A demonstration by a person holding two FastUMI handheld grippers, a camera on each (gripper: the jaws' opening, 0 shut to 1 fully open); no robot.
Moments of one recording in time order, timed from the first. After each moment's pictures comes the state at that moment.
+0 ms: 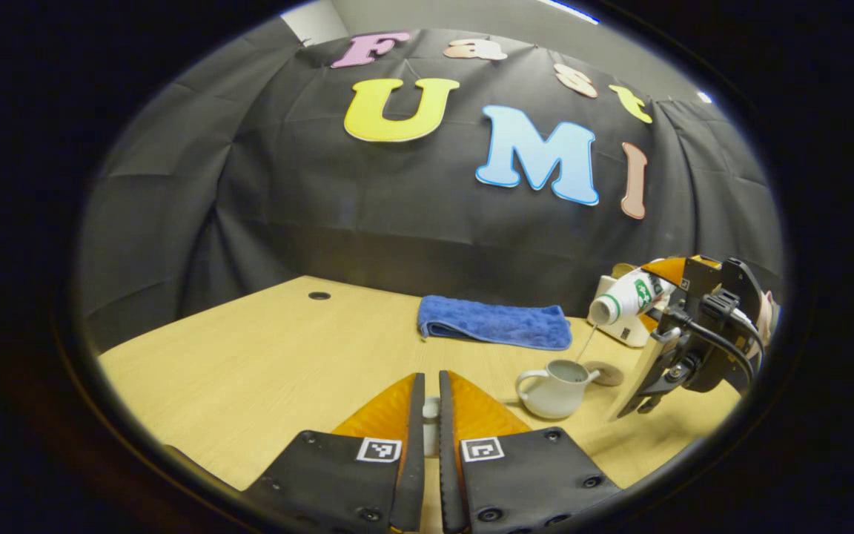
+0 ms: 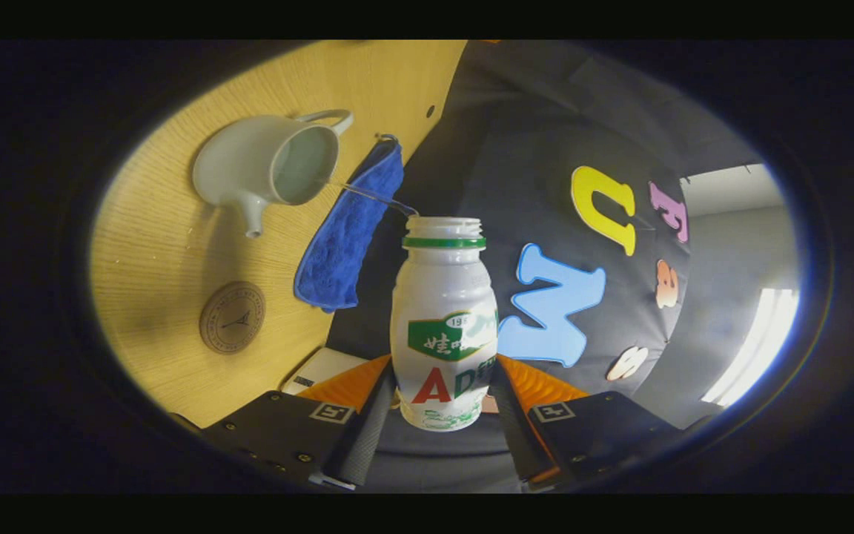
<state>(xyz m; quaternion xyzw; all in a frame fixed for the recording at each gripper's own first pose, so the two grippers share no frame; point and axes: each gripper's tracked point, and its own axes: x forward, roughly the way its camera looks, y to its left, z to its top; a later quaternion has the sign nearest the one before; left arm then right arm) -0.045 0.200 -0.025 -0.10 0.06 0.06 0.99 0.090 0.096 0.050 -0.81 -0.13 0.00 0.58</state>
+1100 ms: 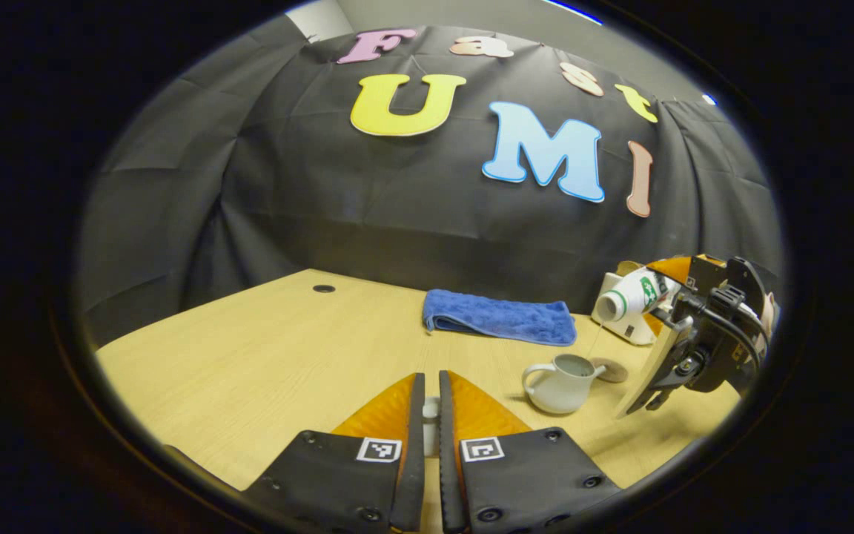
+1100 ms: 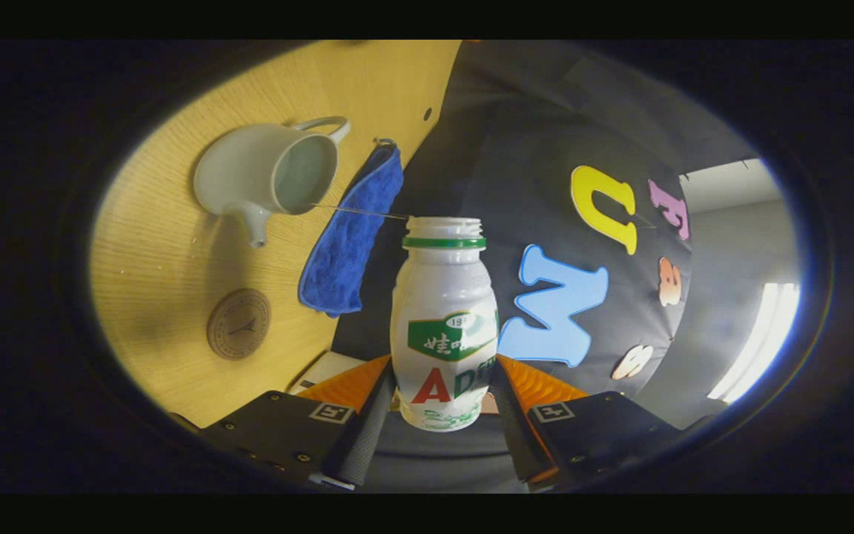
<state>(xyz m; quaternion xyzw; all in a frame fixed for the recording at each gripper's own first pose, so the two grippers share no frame) -0.047 0.203 -0.033 -0.11 0.07 0.07 0.99 0.092 0.096 0.040 -0.78 -0.12 0.02 0.61</state>
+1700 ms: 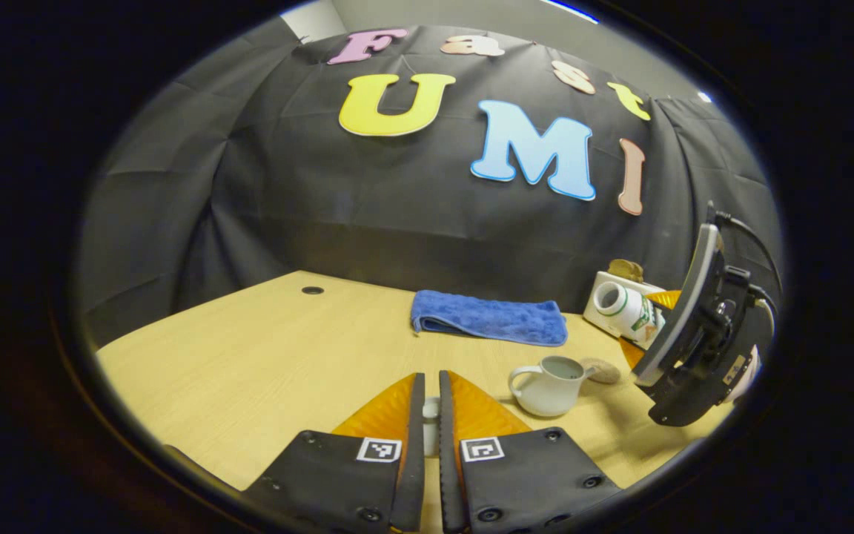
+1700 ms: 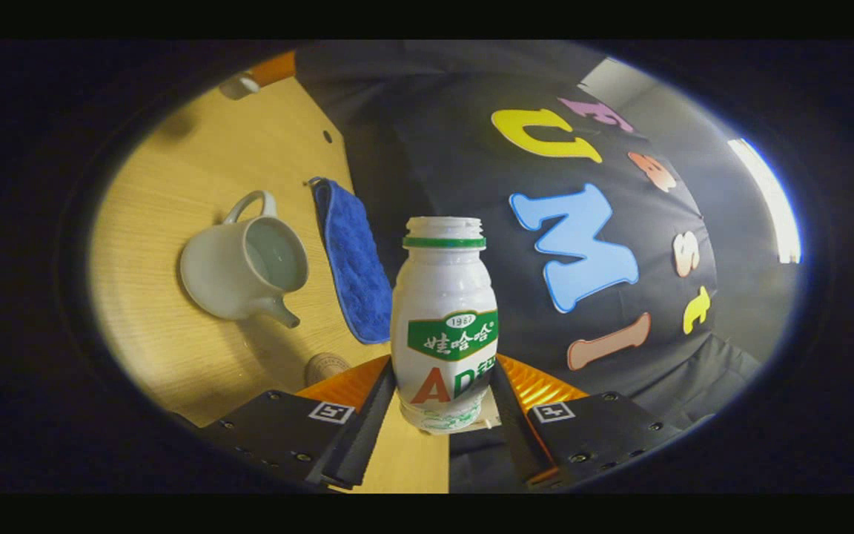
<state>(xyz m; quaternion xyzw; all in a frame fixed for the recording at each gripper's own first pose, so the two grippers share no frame) -0.037 0.185 -0.029 -0.10 0.07 0.05 0.99 0.078 0.090 -0.009 -0.56 -0.04 0.06 0.83</state>
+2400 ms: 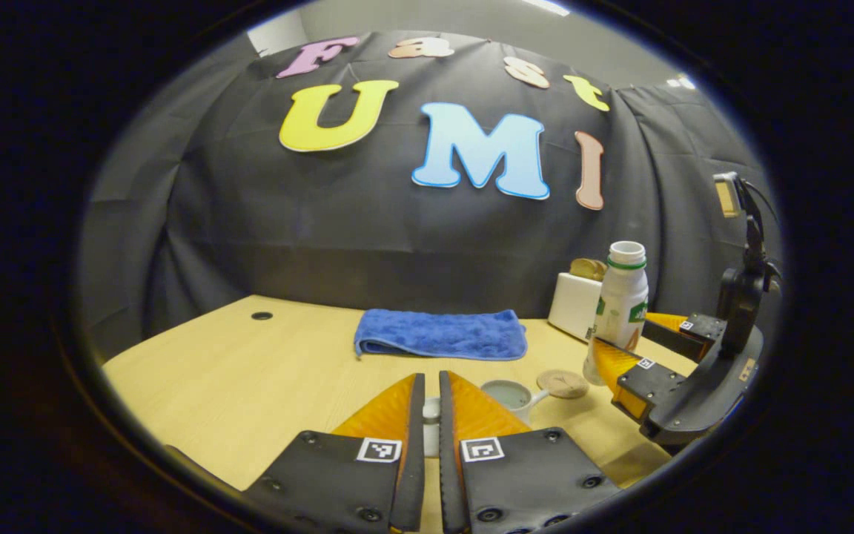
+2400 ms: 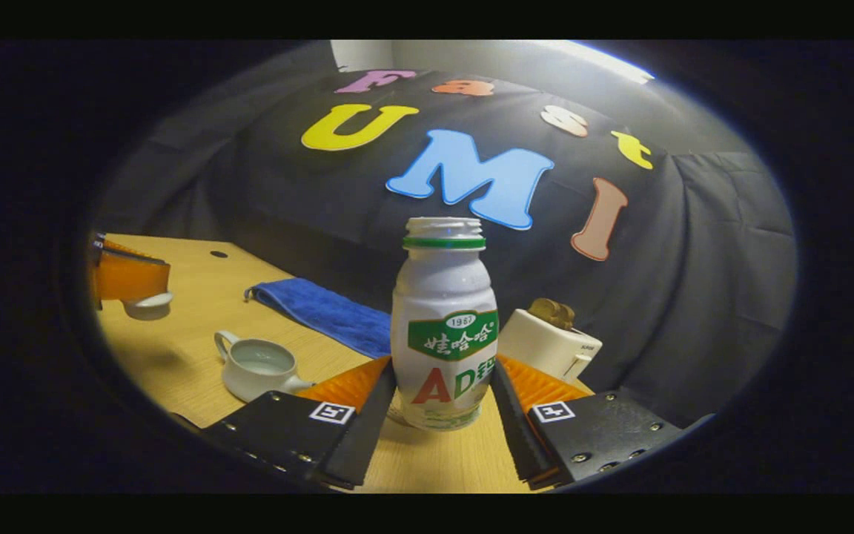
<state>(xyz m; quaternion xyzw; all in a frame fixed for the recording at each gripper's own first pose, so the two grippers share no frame) 0.009 0.106 0.007 -0.06 0.04 -0.01 1.00 0.066 0.078 -0.005 -0.19 -0.01 0.06 0.98</state>
